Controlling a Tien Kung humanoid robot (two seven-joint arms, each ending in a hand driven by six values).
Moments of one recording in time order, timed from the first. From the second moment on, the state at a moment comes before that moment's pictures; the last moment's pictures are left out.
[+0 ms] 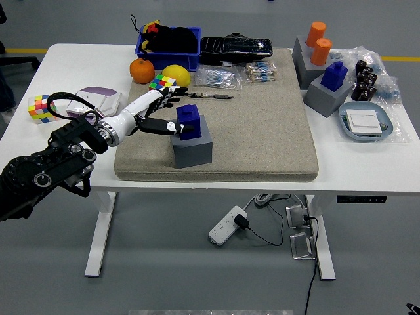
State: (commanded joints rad) left arm -0.89 0.30 -0.35 -0.86 0.86 0.08 -0.26; right arm 0.07 -0.26 1.38 0.29 -1.06 0.08 -0.15
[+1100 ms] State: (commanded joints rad) left arm -0.88 0.21 -0.31 -0.74 0.85 0.17 -0.30; right arm 0.07 -0.26 1.36 0.29 -1.05 0.08 -0.15
